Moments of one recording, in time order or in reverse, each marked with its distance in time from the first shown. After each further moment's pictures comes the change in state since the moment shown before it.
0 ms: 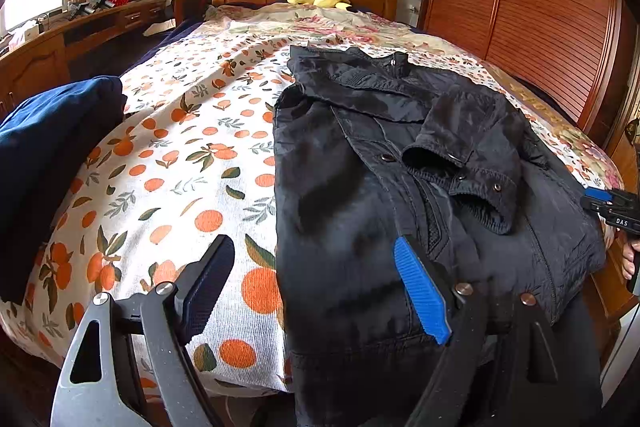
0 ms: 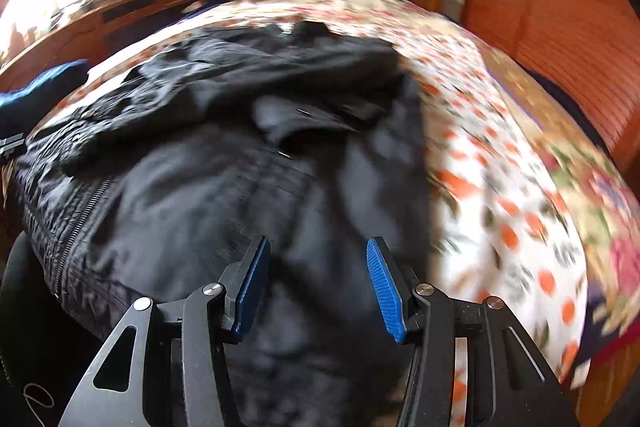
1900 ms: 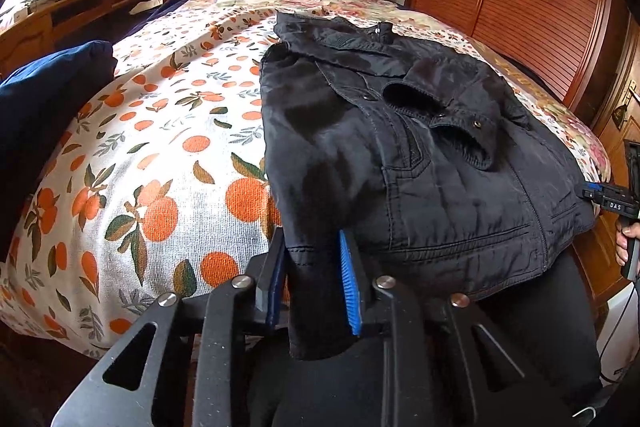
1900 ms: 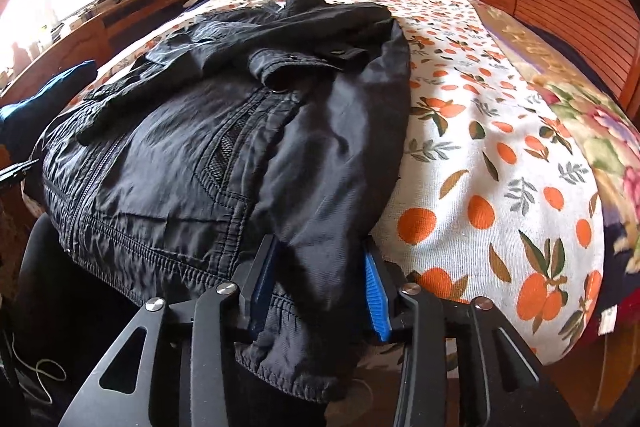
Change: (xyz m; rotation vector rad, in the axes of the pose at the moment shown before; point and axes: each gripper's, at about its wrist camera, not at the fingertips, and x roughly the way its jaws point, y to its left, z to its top) left arm -0.009 0.000 -0.036 0.009 0.092 -0.067; right arm -0.010 -0.016 -0.031 0.054 0.067 0.081
